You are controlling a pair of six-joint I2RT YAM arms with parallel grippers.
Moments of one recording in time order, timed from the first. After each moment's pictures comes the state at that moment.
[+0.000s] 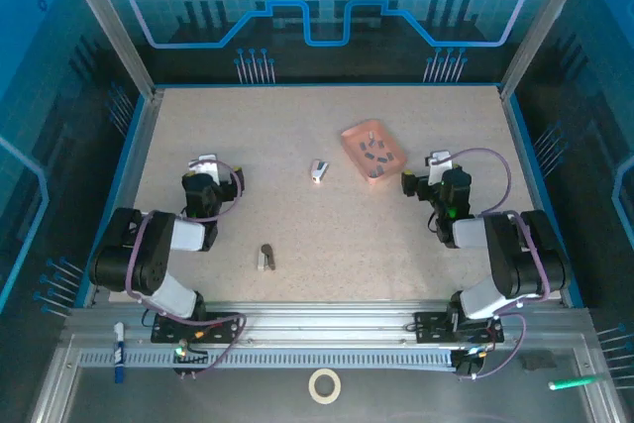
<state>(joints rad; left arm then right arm) -0.04 1.56 0.35 0.84 -0.20 -0.11 0.07 1.53 0.38 0.76 0.02 -0.07</state>
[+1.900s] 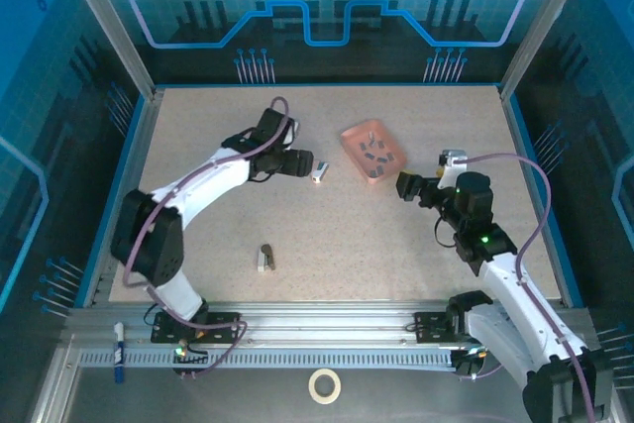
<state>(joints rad) -0.45 1.71 1.31 -0.58 -0.02 -0.28 0.20 0.79 0.52 -0.10 -0.10 0.30</state>
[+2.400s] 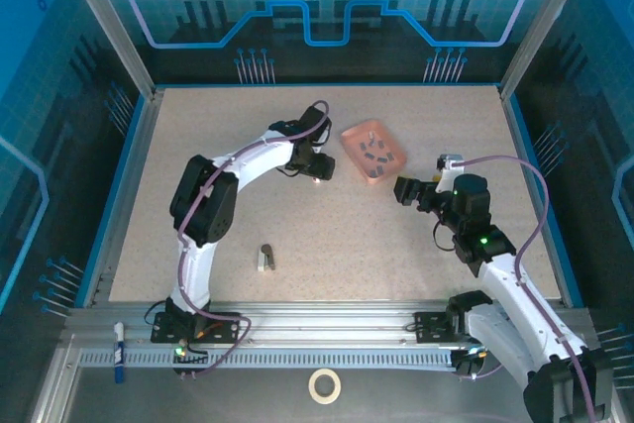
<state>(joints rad) -0.52 2.11 1.66 -0.75 -0.02 -0.27 0.21 0.79 0.50 -0.13 -0.12 0.34</state>
